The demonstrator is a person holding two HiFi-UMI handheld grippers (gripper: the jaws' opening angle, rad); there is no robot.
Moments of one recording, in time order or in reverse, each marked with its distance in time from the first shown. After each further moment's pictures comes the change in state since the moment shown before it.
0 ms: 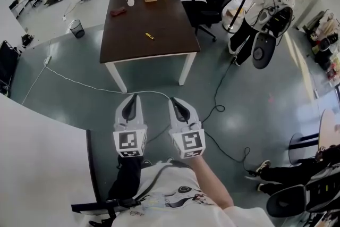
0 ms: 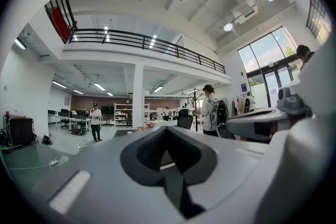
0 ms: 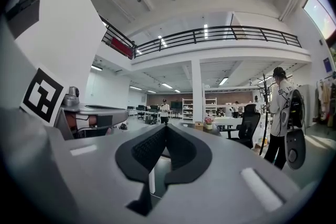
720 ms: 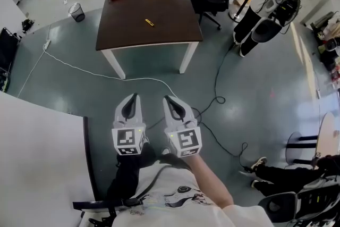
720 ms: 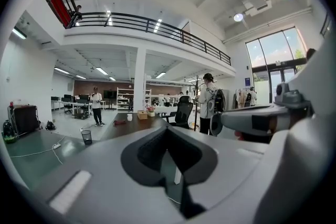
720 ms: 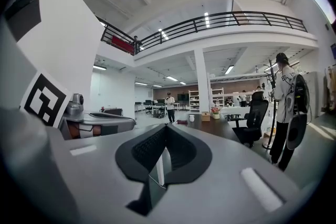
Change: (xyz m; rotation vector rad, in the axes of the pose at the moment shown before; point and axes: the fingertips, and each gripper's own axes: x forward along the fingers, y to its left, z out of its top) left arm 0.008 -0.023 -0.050 -0.064 0.156 0.011; right arm 0.004 -0.004 -0.028 0.052 0.086 0.098
